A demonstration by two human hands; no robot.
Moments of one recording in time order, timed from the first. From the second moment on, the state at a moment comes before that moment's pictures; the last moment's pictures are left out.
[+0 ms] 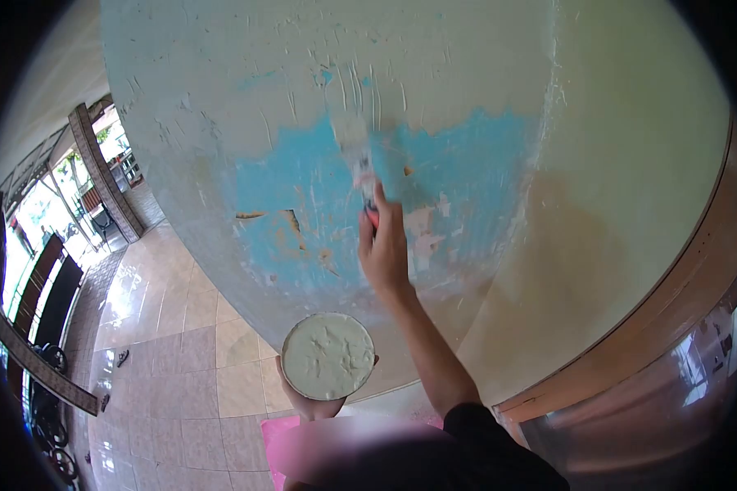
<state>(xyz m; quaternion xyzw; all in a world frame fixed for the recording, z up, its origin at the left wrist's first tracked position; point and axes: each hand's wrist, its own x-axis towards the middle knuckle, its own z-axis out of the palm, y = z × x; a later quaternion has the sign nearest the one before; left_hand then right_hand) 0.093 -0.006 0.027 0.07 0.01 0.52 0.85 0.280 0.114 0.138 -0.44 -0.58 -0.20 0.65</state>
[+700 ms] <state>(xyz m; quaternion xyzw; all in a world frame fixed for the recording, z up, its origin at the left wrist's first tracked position) 0.099 -0.004 0.026 0.08 0.04 0.51 0.86 0.307 0.140 0.183 -0.44 -0.57 -0.28 0.64</state>
